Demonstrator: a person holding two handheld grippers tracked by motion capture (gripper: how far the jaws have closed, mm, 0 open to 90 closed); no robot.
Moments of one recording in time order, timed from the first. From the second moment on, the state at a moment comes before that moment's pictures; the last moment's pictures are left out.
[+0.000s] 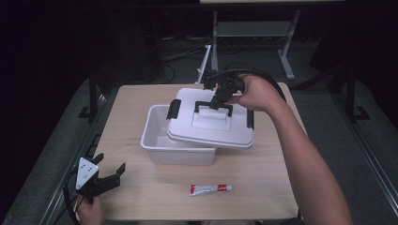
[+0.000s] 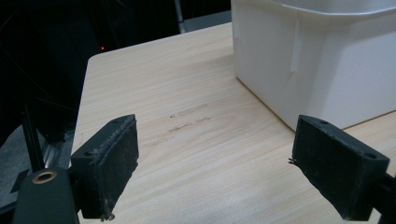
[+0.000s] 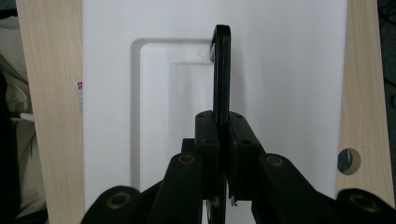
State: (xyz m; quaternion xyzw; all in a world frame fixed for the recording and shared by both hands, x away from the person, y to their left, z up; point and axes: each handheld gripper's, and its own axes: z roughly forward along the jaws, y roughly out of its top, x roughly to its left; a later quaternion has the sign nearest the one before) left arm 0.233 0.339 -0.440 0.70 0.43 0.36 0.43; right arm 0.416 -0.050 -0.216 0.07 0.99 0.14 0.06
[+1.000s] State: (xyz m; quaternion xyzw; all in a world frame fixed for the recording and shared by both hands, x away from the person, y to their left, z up) left arm 0.232 0.336 -0.440 0.71 0.42 0.37 0.43; right arm 0.402 -0.128 -0.225 0.12 0.98 0.14 0.07
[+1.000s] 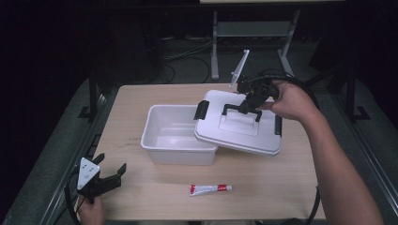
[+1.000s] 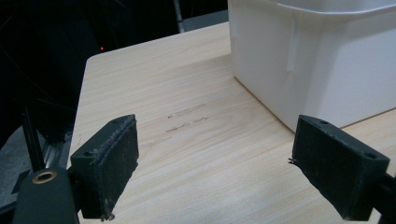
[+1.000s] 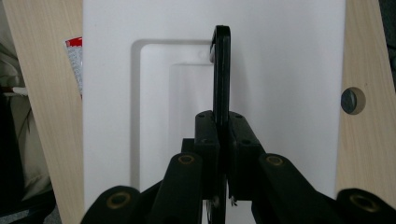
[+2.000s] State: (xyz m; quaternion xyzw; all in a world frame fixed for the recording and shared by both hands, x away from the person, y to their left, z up) left arm 0.232 0.334 -0.440 0.71 0.42 0.37 0.43; right arm 0.388 -0.197 -0.244 0.17 0.97 0.14 0.07
